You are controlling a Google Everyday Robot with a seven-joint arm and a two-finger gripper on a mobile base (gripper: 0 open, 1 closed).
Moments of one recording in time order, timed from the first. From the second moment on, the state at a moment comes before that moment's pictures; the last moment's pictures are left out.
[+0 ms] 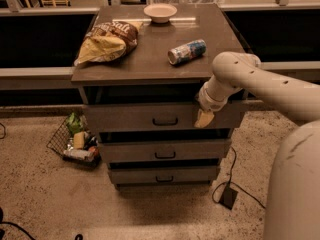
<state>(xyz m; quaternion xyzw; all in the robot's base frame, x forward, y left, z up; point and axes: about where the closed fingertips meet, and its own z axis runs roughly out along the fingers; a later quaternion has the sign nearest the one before) 0.681 -0.148 0.644 -0.72 0.68 0.01 0.18</state>
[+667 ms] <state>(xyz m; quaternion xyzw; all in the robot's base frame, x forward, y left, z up) 0.646 -0.145 0.652 -0.72 0.67 0.03 0.19</state>
